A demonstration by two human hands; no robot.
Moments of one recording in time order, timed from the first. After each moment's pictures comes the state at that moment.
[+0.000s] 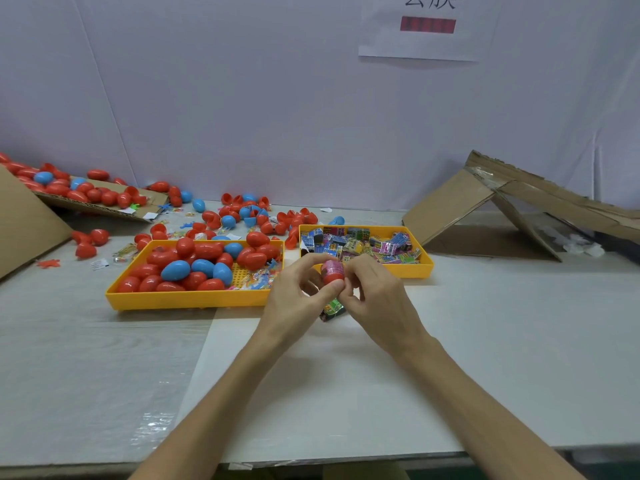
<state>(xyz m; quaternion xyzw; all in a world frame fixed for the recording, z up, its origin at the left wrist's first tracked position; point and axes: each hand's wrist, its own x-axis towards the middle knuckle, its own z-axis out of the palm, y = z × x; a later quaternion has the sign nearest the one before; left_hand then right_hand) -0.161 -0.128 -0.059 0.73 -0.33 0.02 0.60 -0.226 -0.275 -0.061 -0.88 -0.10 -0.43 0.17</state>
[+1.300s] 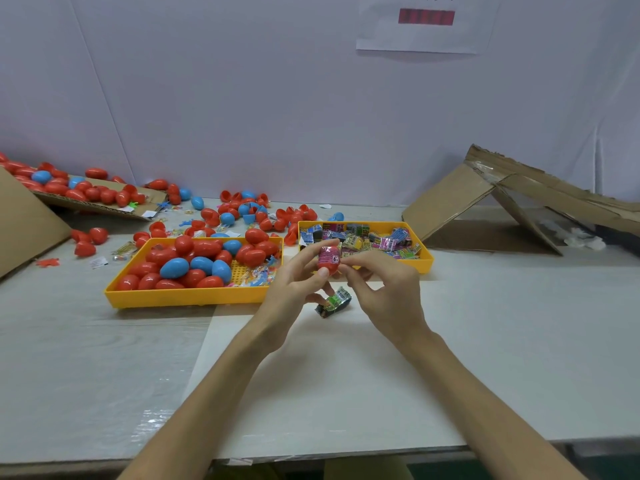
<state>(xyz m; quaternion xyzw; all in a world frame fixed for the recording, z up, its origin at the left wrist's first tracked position) -0.161 -0.122 -0.050 0.60 -0.33 -0.18 0.70 -0.226 -0.283 -0.060 -0.82 -0.12 -0.49 0.28</state>
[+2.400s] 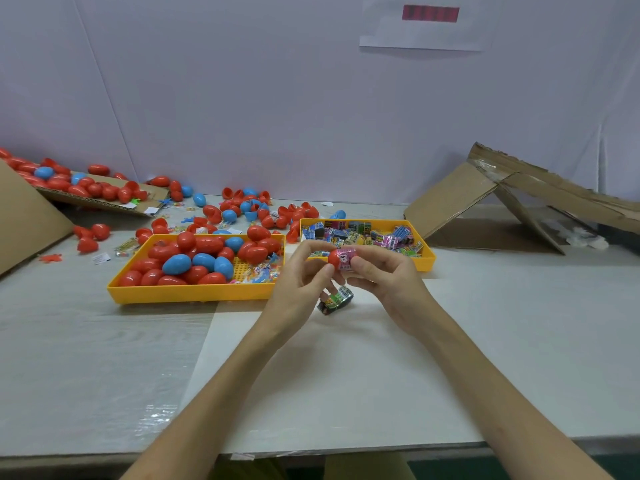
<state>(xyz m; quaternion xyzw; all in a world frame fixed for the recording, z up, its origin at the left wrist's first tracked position) -0.169 -0.126 -0.049 0.66 -0.33 -0.08 0.67 -0.222 -0.293 -0.050 -0.64 0.00 -0.17 0.75</state>
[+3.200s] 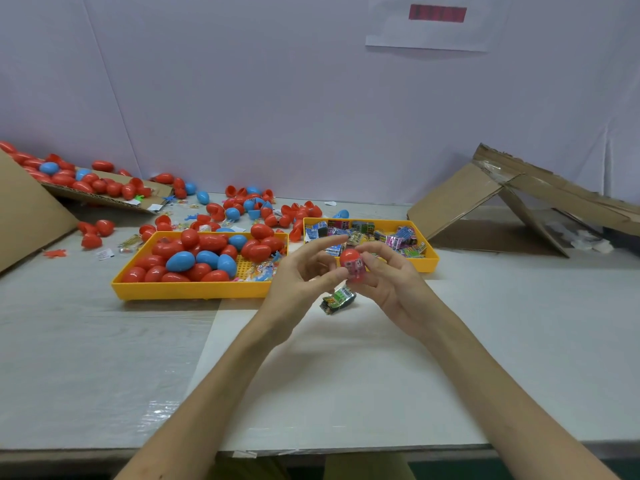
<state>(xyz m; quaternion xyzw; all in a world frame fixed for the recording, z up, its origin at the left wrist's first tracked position) -0.165 -0.122 -0.047 0.60 -0.35 -0.10 0.71 -0.227 -0.294 -0.048 -0.55 -0.03 -0.09 0.83</state>
